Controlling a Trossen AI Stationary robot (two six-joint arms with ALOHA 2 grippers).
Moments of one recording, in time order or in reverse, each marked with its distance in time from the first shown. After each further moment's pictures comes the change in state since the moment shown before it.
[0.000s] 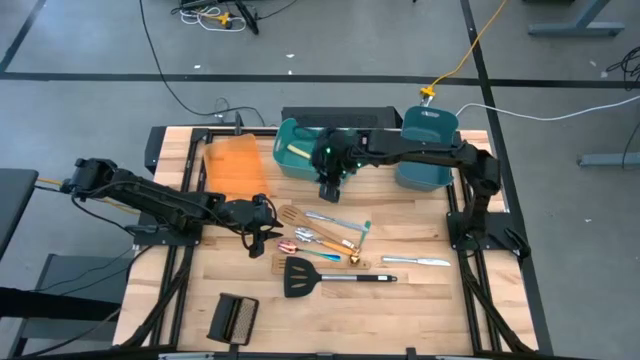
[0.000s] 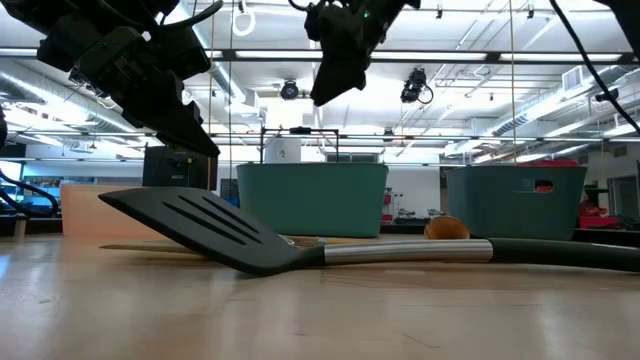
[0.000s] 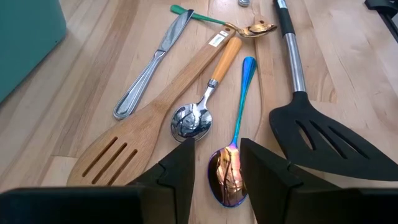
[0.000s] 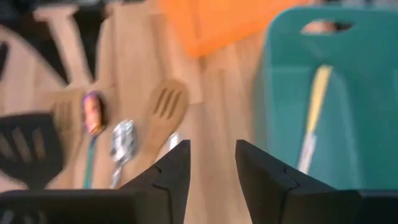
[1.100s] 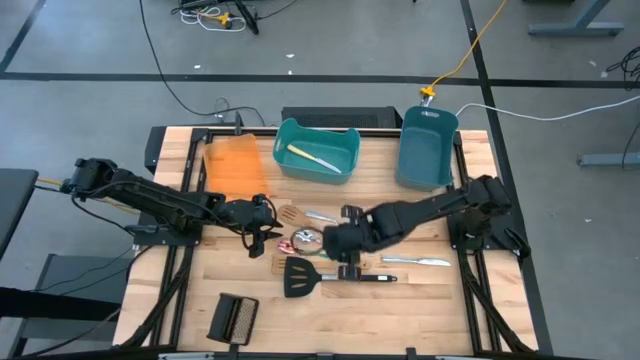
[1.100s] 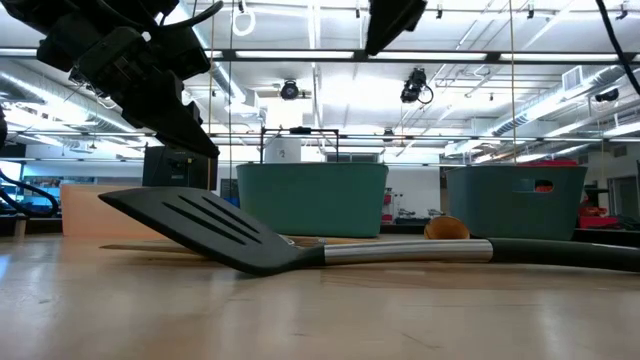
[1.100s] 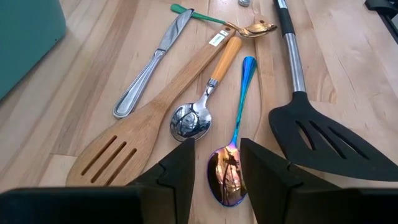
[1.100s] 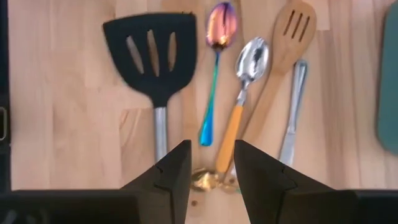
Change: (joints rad) left arm -0.001 0.000 0.000 -0.001 0.000 -0.007; right arm 0.501 -0.002 0.000 -0.227 0.208 0.361
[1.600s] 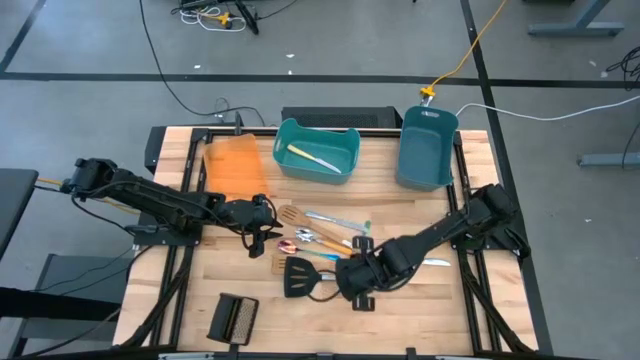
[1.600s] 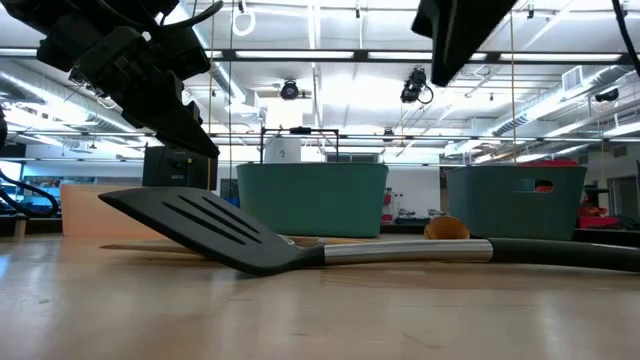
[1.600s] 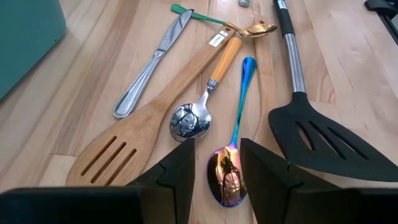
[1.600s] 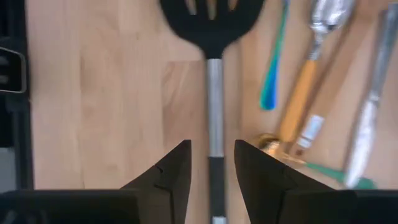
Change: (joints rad) left arm 0.000 0.000 0.000 0.001 0.000 -0.001; right arm 0.163 0.002 -0.212 0.144 -0.005 0.152
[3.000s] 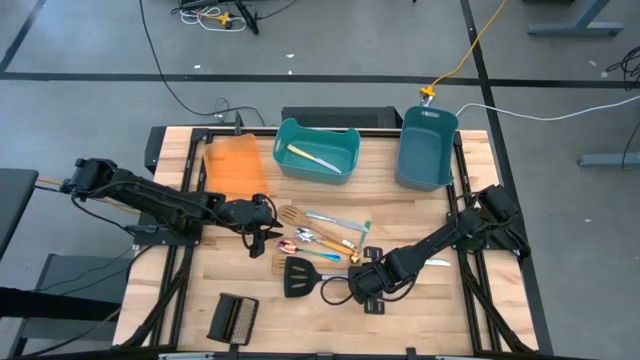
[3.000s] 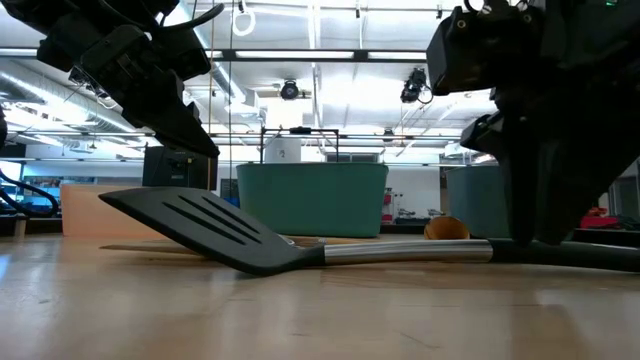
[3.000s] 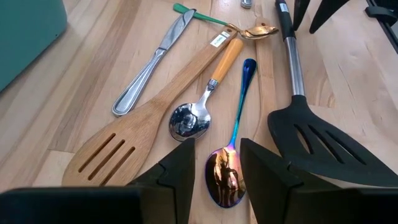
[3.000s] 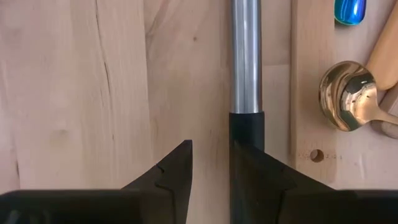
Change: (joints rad) left arm 0.001 0.000 0.000 0.000 0.000 -0.034; right arm 0.021 -0.003 -0.399 0.333 -0.075 0.052
